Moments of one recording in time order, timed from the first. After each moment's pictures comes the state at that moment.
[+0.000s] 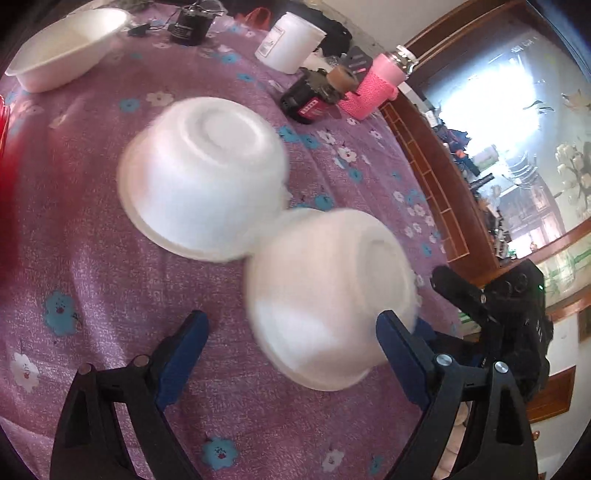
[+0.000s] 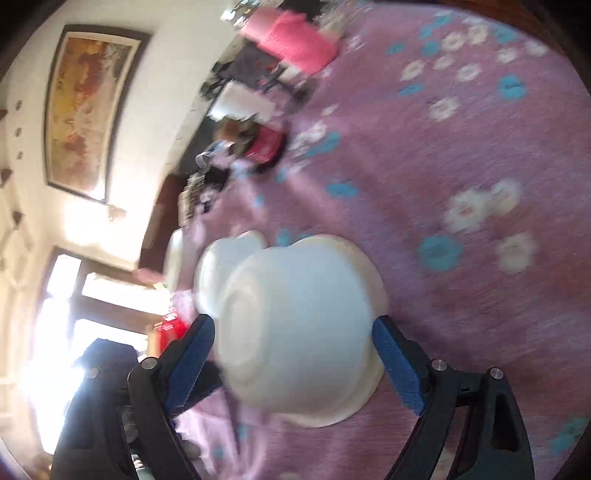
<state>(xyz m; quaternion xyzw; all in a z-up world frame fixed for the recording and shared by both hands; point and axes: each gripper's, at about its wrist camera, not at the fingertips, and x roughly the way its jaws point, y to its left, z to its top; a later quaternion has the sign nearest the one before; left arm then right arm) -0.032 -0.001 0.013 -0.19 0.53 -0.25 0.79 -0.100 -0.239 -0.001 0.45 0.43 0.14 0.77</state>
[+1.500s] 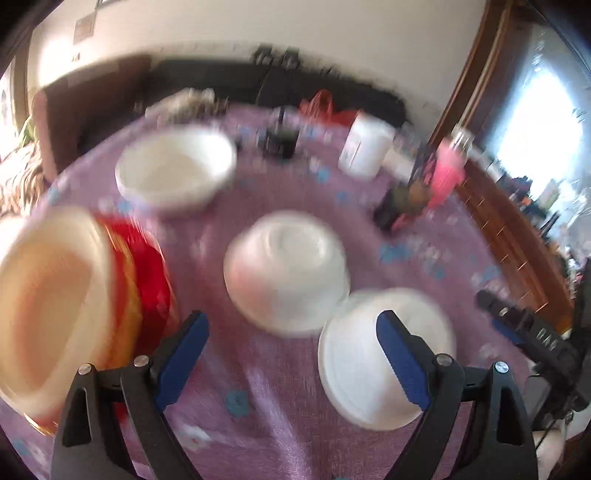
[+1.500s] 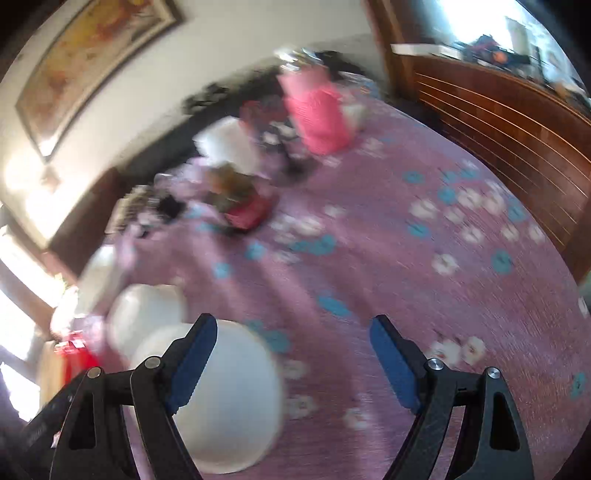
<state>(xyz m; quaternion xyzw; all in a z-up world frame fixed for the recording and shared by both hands) -0.023 0.067 0.088 -0.09 0.40 -0.08 0.91 -0.049 -0.186 0.070 0.20 0.39 0.00 0.90</state>
